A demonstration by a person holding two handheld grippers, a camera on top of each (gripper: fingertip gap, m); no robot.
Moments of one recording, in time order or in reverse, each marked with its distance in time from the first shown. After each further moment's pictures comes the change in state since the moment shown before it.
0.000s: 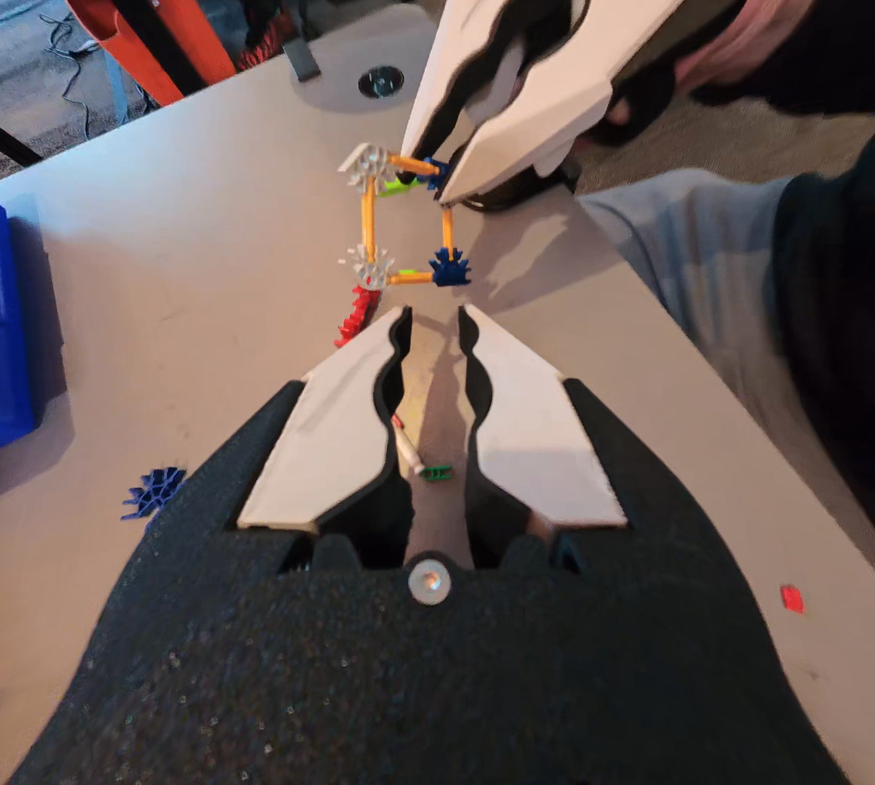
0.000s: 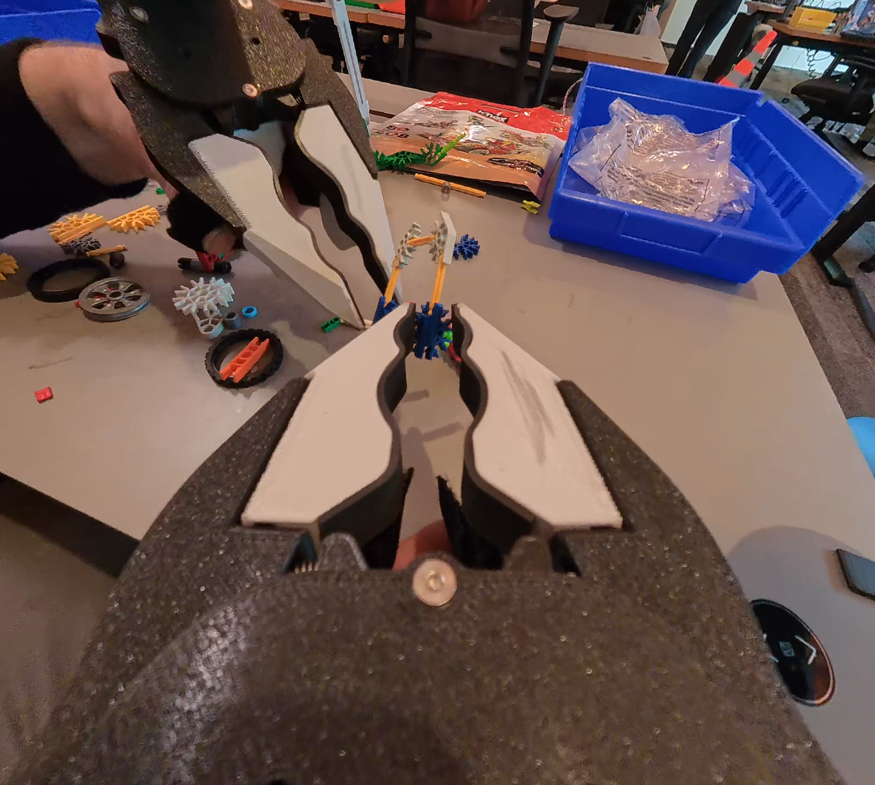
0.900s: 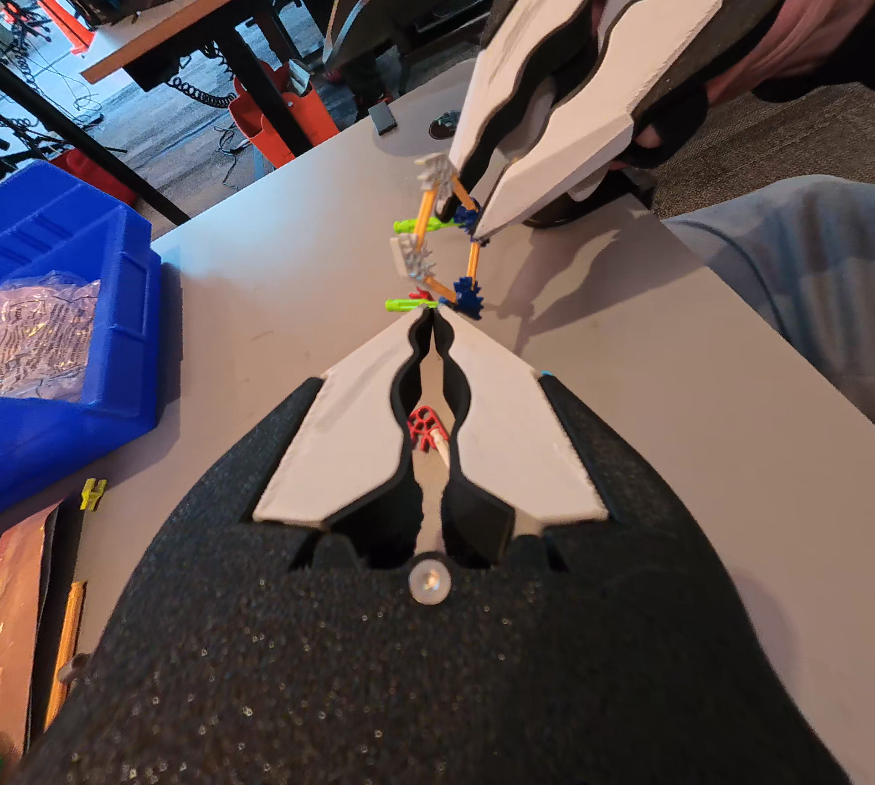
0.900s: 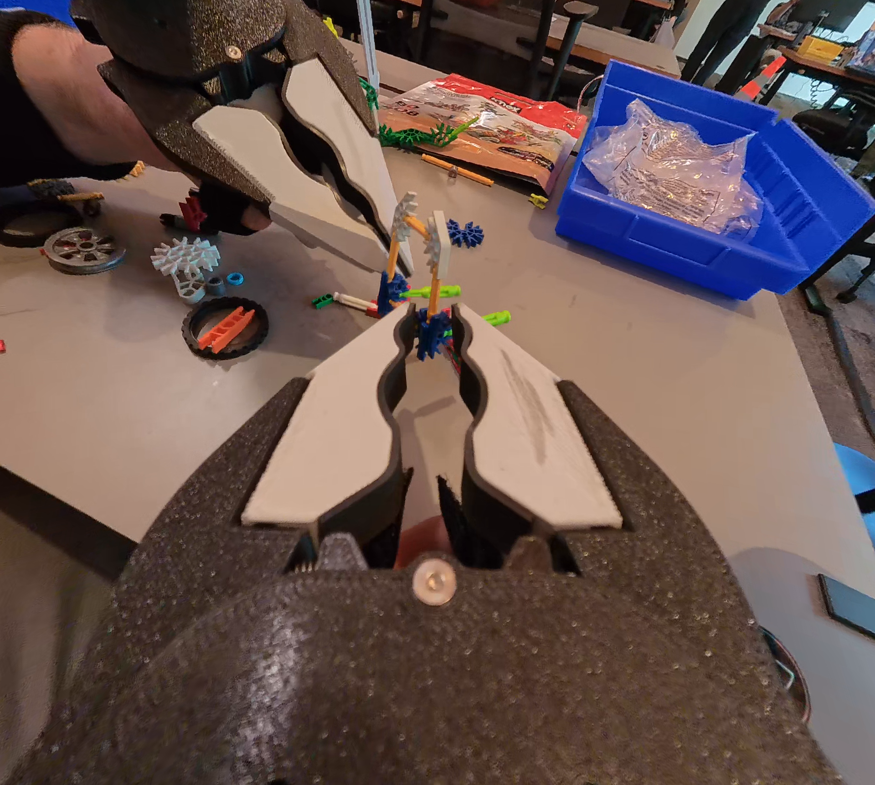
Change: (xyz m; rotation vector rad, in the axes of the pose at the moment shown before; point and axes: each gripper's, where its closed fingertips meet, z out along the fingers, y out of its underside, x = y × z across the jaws) left arm -0.017 -0.003 -0.001 0.112 -0.208 0.123; right arm -0.002 0.011 0.007 -0.021 -0.017 -0.097
